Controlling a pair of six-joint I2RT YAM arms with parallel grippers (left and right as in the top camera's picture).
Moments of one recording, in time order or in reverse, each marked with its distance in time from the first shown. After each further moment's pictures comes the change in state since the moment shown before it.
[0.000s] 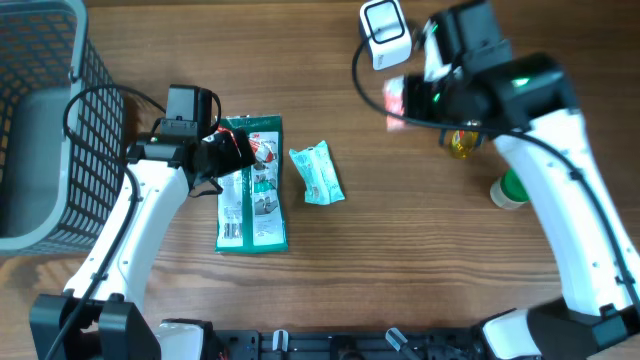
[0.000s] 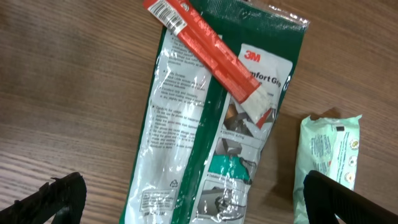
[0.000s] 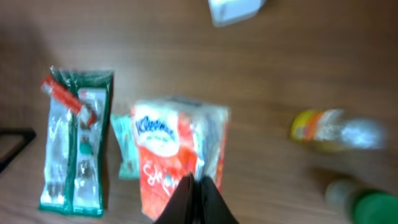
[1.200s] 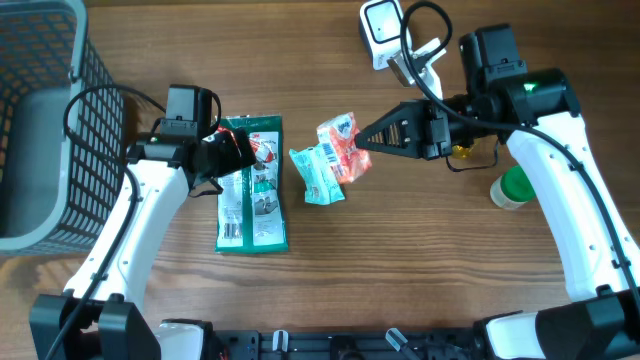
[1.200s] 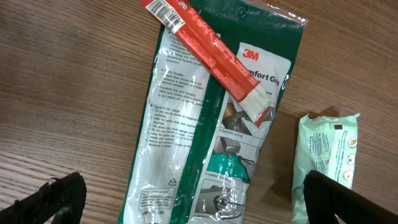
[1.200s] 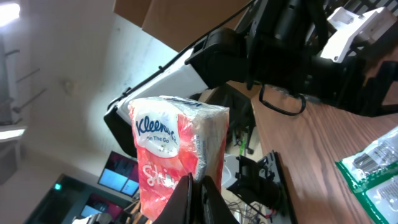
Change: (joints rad) left arm 0.000 0.000 0.000 -0.002 0.007 0.000; right arm -0.150 -0.060 -0.380 0.111 -1.571 -0.517
